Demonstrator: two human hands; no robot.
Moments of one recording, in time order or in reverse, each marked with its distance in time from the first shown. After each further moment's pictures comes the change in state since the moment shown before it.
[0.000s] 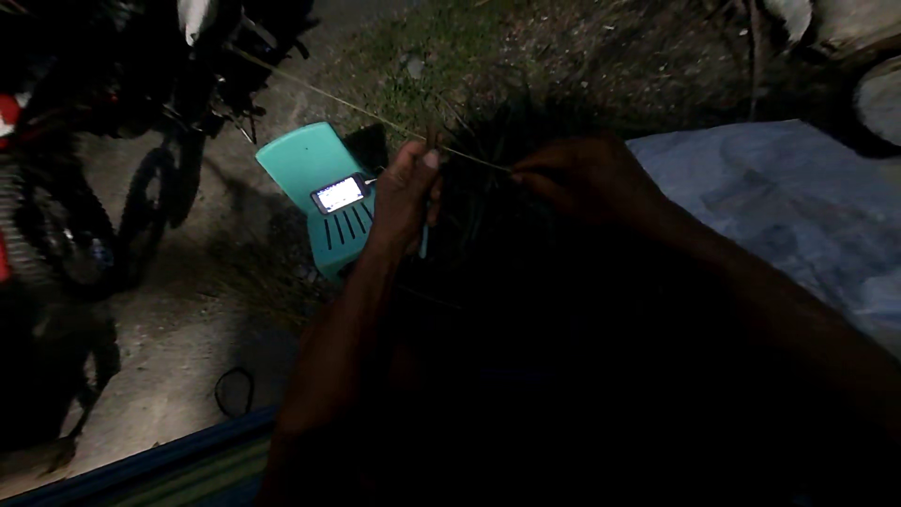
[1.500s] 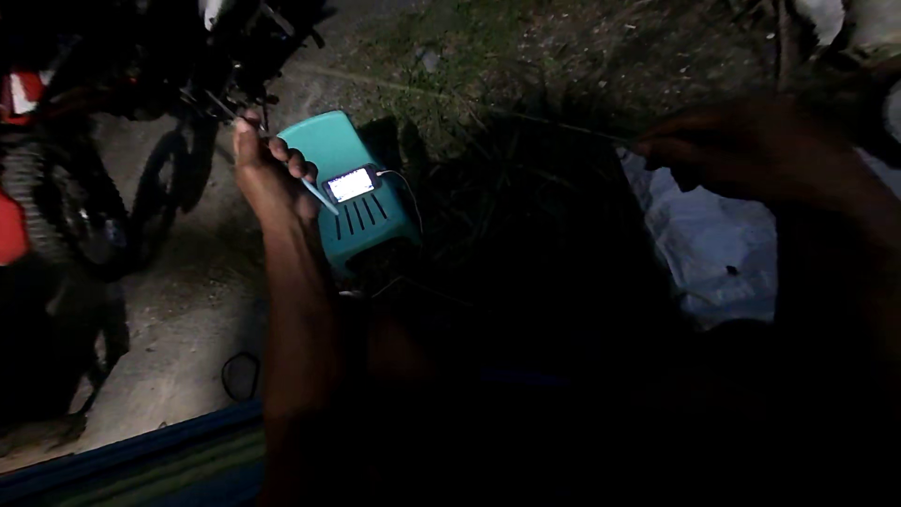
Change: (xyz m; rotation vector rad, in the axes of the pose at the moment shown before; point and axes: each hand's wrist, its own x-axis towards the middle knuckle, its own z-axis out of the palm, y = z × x) left_hand -0.002 0.047 -0.126 -0.218 0.641 0.216; right_hand -0.032 0.035 -0.070 -0.024 -0.168 0.369
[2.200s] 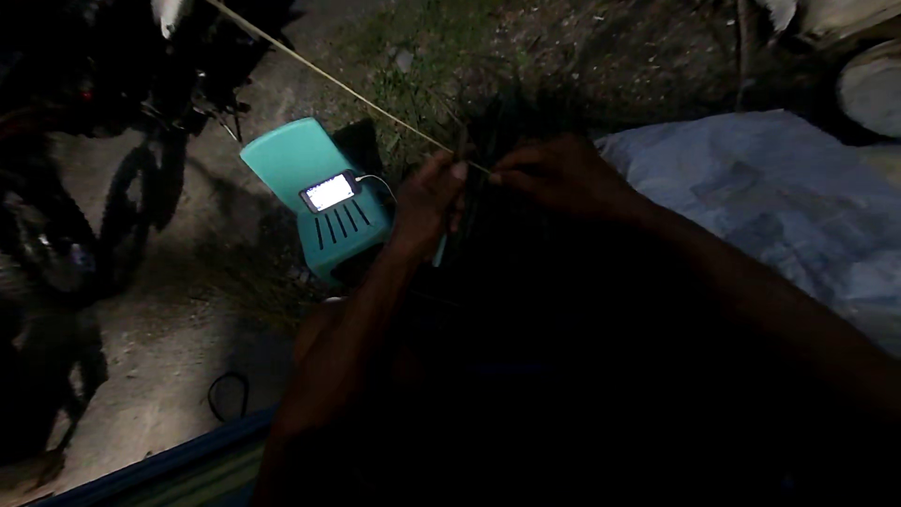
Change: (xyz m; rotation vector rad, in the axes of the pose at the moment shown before) left_hand -0.103 -0.076 0.102 0.294 -0.671 -0.299; right_hand 0.038 -0.054 0.069 0.228 -0.071 -0.144
